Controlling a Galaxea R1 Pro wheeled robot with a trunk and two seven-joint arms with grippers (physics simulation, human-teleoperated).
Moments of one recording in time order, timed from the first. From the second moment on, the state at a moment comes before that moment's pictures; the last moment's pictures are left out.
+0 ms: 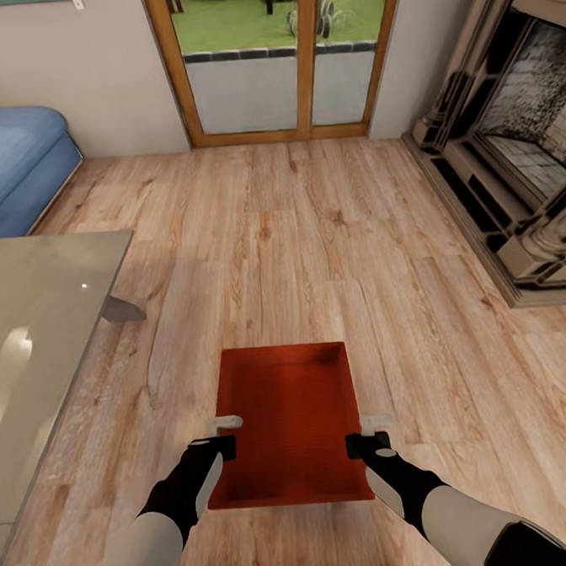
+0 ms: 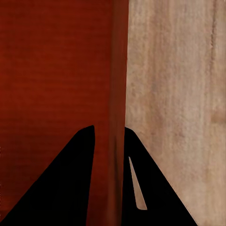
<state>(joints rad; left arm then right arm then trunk) -0.66 -0.12 -0.01 -0.57 0.01 0.39 0.20 -0.75 0.05 0.63 -0.26 -0.56 -0.02 -0.23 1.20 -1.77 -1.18</state>
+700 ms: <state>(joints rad) -0.66 -0.11 -0.01 -0.47 0.05 0.37 0.20 -0.75 0.06 0.76 -0.19 -0.68 -0.01 -0.22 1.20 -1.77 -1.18</state>
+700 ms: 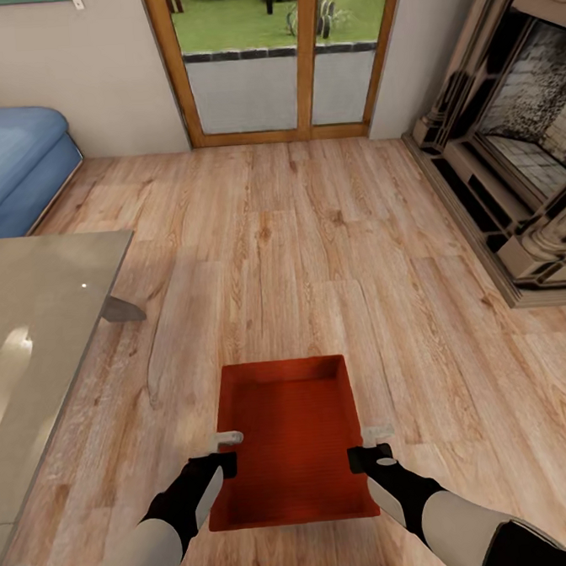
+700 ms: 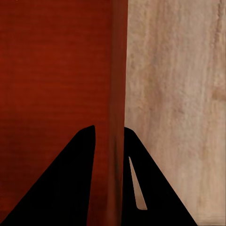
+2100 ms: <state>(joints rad) -0.66 -0.12 0.00 -0.48 0.02 0.37 0.20 -0.75 0.07 0.65 -0.19 -0.57 -0.01 -0.21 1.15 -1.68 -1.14</state>
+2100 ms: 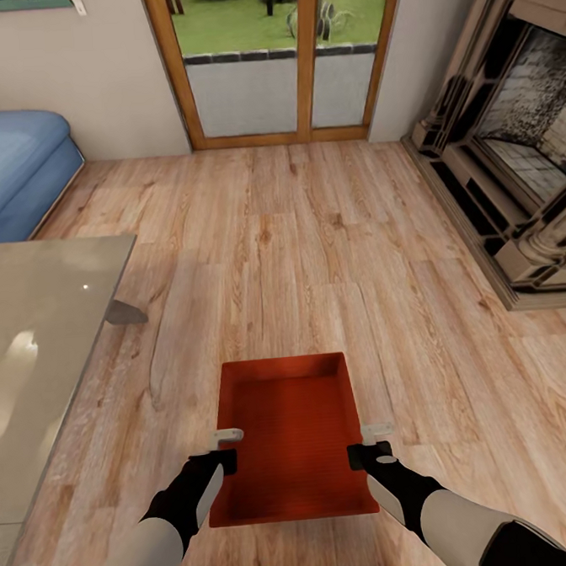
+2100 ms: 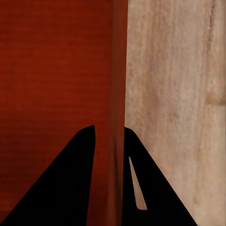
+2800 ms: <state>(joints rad) -0.66 -0.12 0.00 -0.48 0.02 0.37 0.20 -0.75 0.07 0.65 -0.19 -0.57 -0.01 -0.21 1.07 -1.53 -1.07</state>
